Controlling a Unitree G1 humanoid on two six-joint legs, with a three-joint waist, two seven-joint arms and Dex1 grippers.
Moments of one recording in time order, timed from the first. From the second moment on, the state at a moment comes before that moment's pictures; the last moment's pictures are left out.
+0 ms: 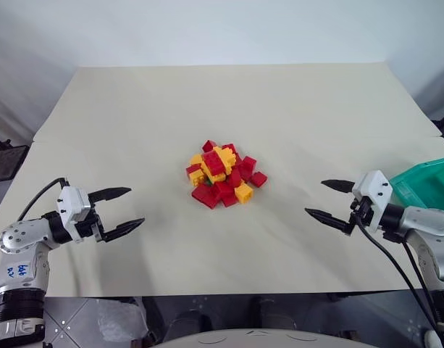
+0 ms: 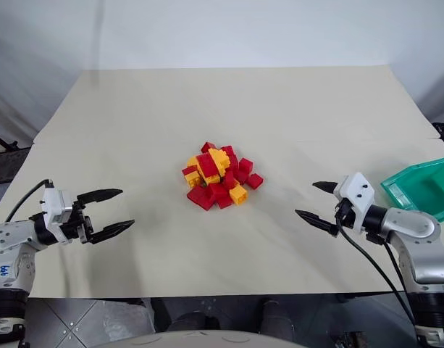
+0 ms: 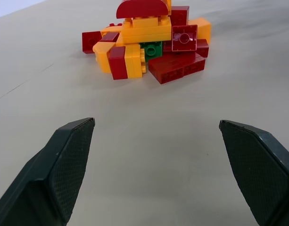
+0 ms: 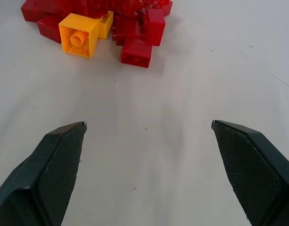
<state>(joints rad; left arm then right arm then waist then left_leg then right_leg) -0.21 0.72 0.29 0.33 -0.44 -0.16 -1.23 -0.19 -0.80 -0.16 -0.02 0.37 0.18 1.00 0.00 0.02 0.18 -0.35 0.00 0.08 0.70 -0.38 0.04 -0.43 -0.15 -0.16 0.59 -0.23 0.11</state>
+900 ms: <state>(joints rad) -0.22 0.75 0.36 0.24 -0.51 0.01 -1.15 -0.29 -0.76 -0.16 0.01 0.40 0.22 1.02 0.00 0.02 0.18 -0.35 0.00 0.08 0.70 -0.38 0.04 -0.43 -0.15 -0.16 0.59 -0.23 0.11</state>
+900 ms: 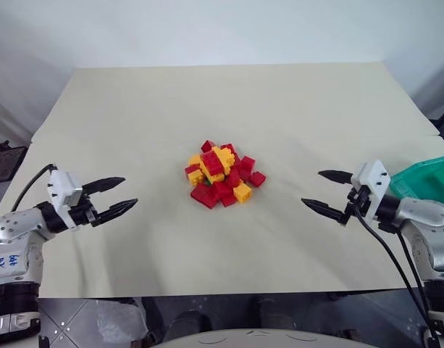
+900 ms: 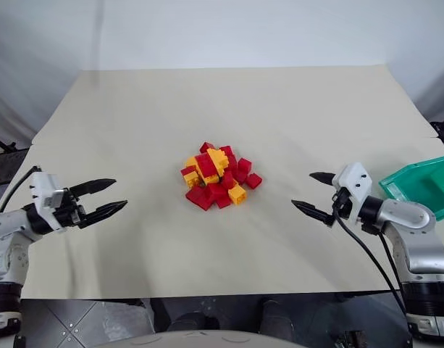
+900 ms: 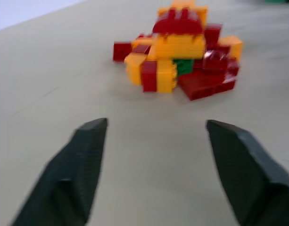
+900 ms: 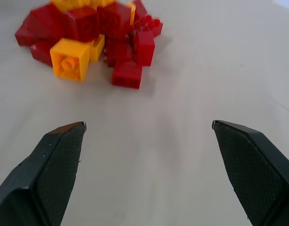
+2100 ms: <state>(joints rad) -0.81 0.41 -0.09 0.70 -0.27 -0.04 -1.30 -0.19 -0.72 -0.21 -0.26 0.55 0.39 0.93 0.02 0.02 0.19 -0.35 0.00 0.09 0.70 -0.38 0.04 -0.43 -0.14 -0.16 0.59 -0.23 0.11</state>
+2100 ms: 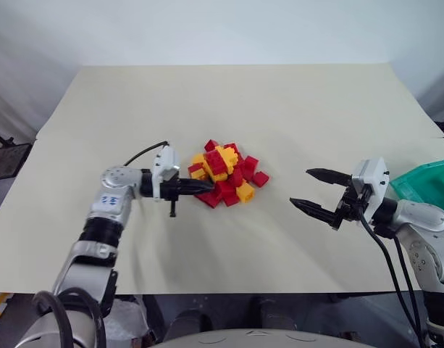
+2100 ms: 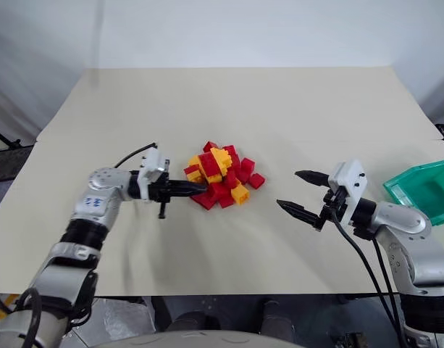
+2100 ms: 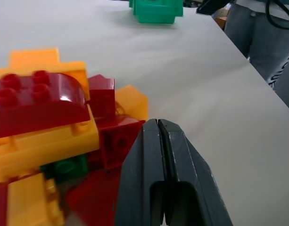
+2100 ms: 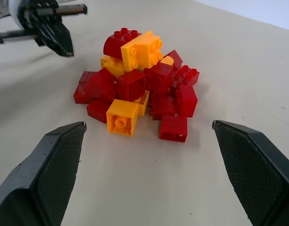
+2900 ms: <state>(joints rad) -1.06 0.31 0.06 1.23 -0.14 -0.27 -0.99 -0.18 -0.72 -0.24 -0.29 0.58 0.40 0.88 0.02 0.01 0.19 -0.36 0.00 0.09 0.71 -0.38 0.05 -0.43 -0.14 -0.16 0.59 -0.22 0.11</state>
